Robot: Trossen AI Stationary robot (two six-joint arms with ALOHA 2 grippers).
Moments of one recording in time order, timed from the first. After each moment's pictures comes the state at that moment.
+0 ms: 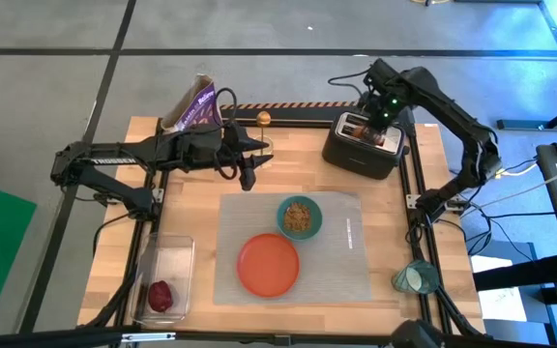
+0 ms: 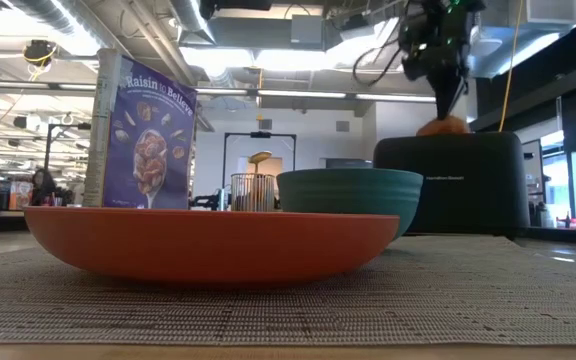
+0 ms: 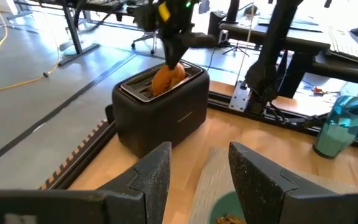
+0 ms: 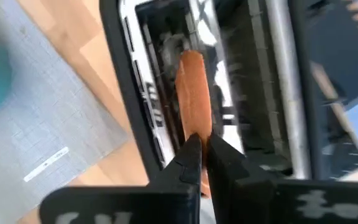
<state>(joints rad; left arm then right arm) 0.09 1.27 1.25 -0.31 -0.27 -0.15 -0.86 1.54 1.61 -1.45 -0.08 -0.26</state>
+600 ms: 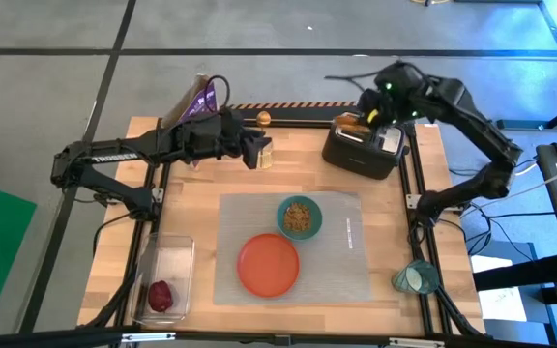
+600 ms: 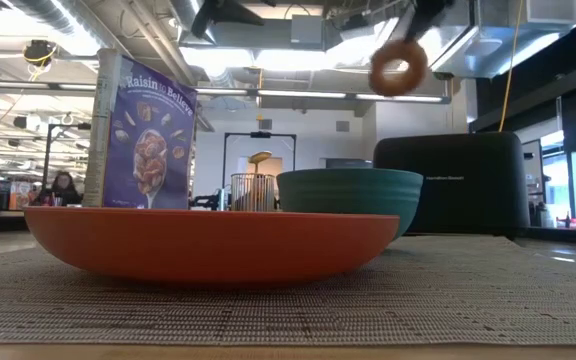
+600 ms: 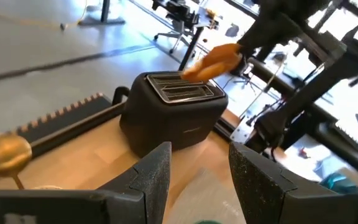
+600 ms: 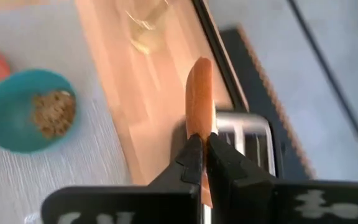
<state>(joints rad) 0.18 1.27 1.25 -0.29 -0.27 -0.53 -0.52 1.39 1.81 -1.33 -0.04 -0.29</state>
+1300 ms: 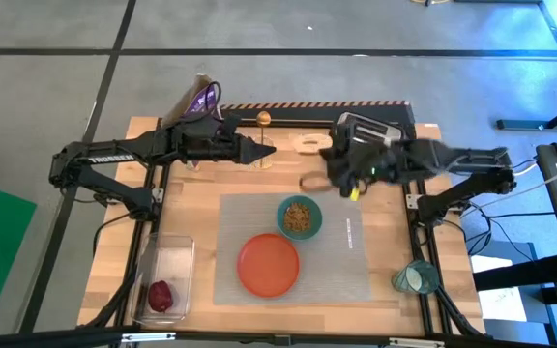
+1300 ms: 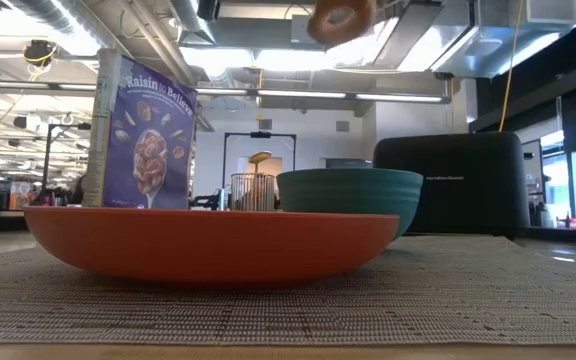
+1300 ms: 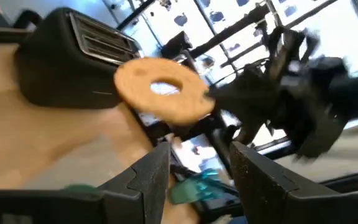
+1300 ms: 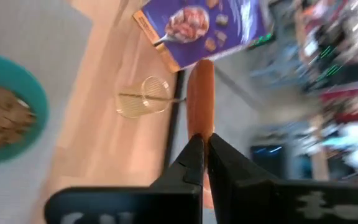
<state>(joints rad) 0.15 1.25 1.25 -0.20 -0.04 -1.00 0.12 1.39 1.62 -0.89 0.57 -0.69</state>
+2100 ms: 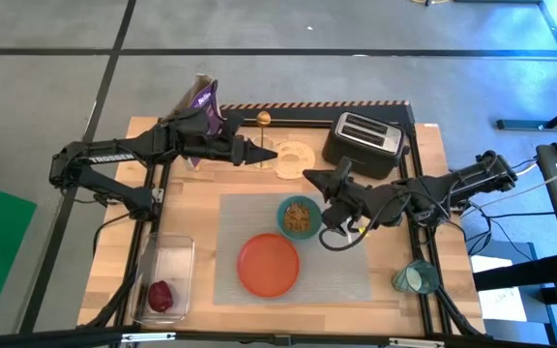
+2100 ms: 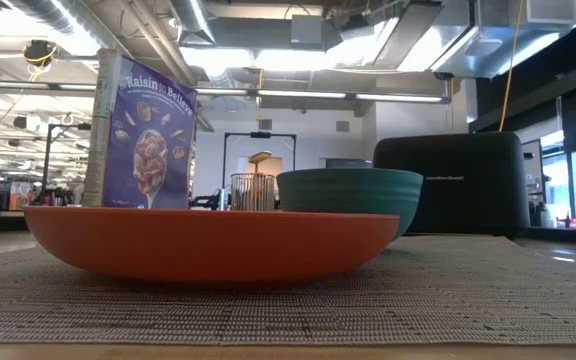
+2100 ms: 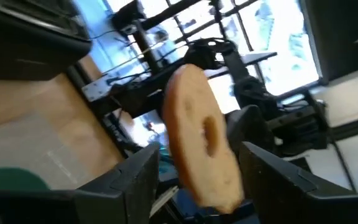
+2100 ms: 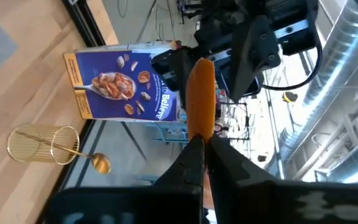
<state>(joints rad) 0.17 1.25 1.25 -0.08 0.18 -1.09 0.39 1.39 1.43 -0.26 0.86 -1.32</state>
